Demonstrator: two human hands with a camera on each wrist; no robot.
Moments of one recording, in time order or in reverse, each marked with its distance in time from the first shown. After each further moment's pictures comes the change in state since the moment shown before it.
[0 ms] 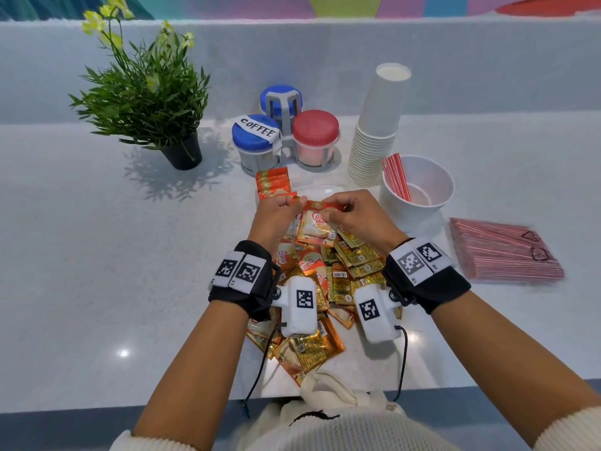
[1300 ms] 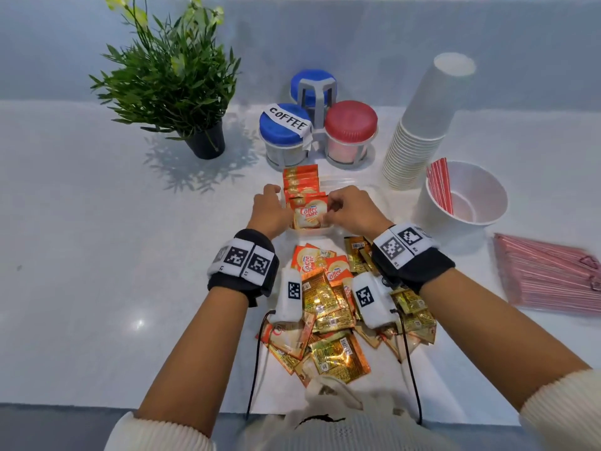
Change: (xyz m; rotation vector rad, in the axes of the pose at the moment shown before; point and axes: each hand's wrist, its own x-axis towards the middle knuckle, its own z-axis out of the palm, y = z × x) left_hand 0.047 -0.002 -0.046 0.593 0.139 -0.176; right_hand 0.059 -0.009 0.039 -0.369 -0.159 0.060
